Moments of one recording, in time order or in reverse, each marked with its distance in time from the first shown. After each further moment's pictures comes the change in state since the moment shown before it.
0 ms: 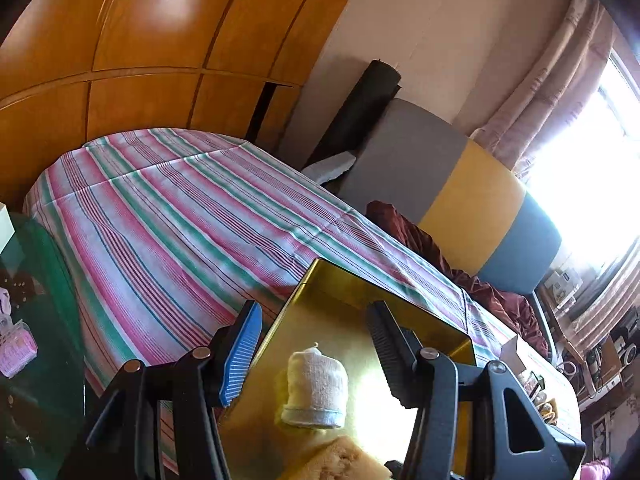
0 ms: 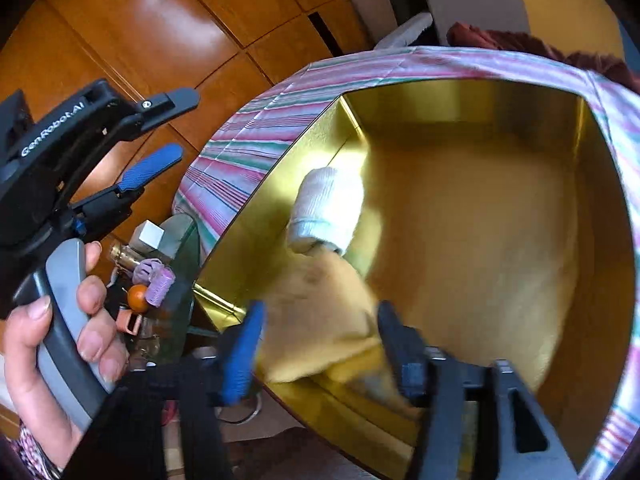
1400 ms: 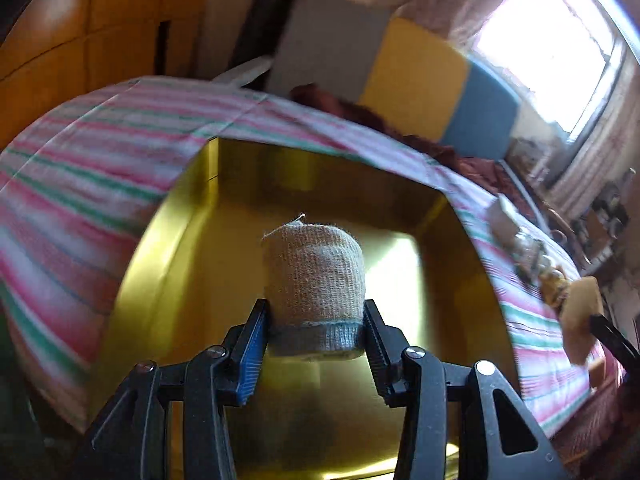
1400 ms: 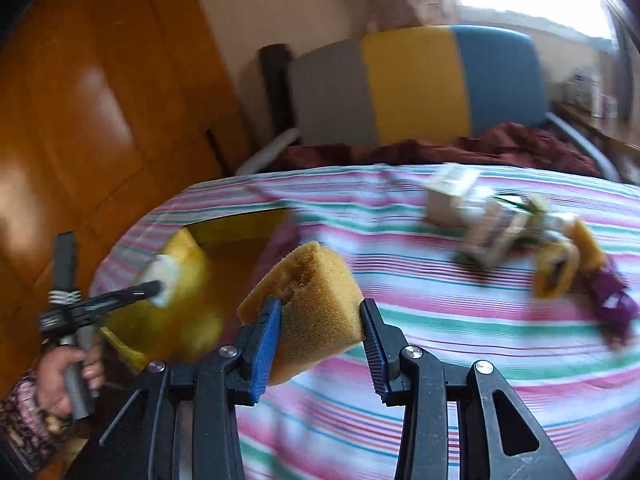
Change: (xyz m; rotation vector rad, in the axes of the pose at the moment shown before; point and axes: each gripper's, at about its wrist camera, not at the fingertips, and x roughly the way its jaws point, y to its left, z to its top) left arm 0.070 -0.050 -0.067 0.293 0.335 -0.107; right arm -0.205 -0.108 -0.042 0.038 -0.377 -0.346
